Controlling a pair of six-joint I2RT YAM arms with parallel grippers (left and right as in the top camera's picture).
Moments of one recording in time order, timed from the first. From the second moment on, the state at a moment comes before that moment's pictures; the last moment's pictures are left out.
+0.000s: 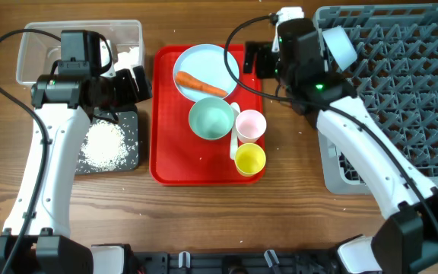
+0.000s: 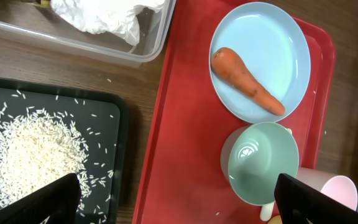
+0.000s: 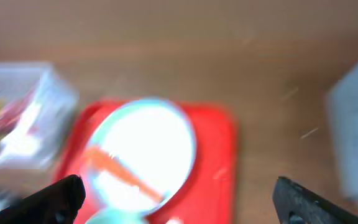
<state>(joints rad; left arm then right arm) -0.01 1.51 1.38 -0.95 0.16 -0.31 0.40 1.62 1.34 -0.37 0.00 0.31</state>
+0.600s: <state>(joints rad) -0.01 1.51 1.38 -0.95 0.16 -0.31 0.43 1.70 1.59 -0.72 -0.26 0.26</state>
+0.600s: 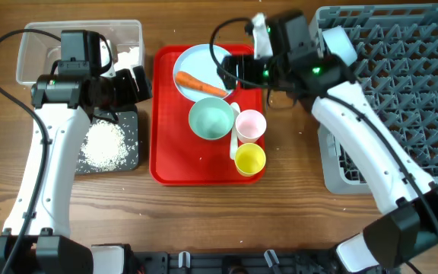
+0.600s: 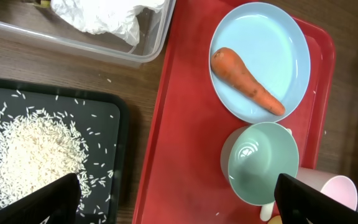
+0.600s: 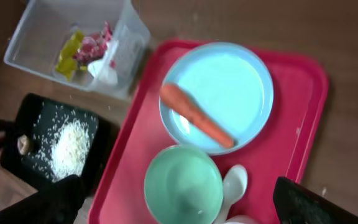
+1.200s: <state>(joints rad) -0.01 1.51 1.38 -0.95 0.16 -0.31 0.43 2.06 1.63 -0.72 -0.34 0.20</state>
